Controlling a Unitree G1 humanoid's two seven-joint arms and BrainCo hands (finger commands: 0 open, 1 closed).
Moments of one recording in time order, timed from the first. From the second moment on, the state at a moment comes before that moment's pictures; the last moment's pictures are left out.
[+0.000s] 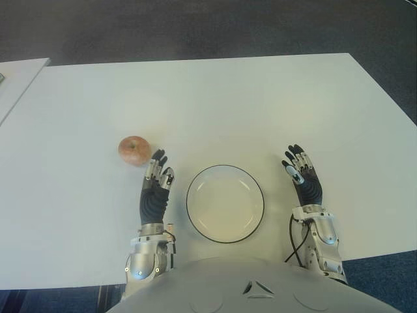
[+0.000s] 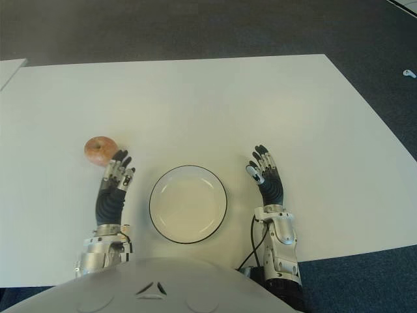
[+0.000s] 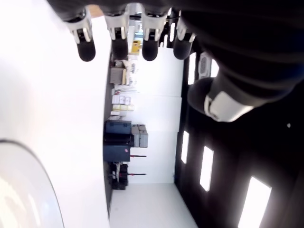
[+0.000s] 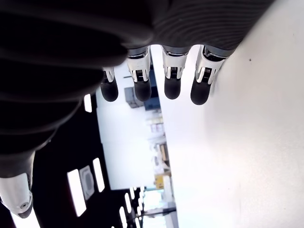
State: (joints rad) left arm 0.71 -0.03 -0.22 -0.51 0.15 -0.17 0.16; right arm 0.31 -0.06 -0.12 0.06 0.21 -0.25 0.19
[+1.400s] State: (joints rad) left arm 0.34 0.58 0.10 -0.47 1.10 0.01 -0.09; right arm 0.26 -0.05 -0.10 0.12 0.21 -0.26 0.19
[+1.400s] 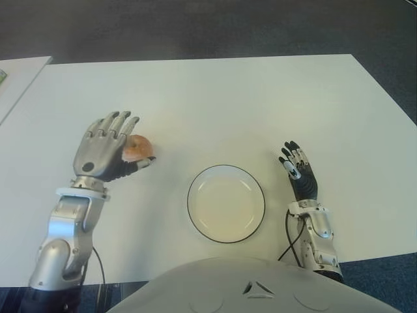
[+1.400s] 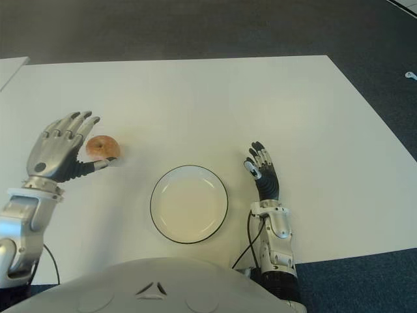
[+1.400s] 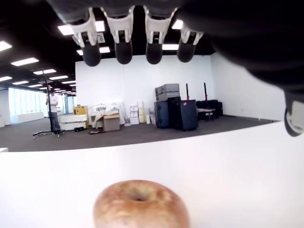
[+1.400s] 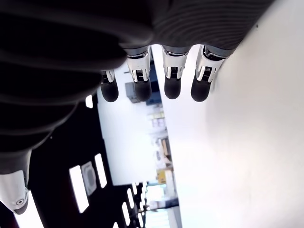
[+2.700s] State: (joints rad) left arm 0.12 0.77 -0.06 -0.11 1.10 -0.12 -0.01; right arm 0.24 -0.06 -0.13 0.15 0.23 -0.28 0.22
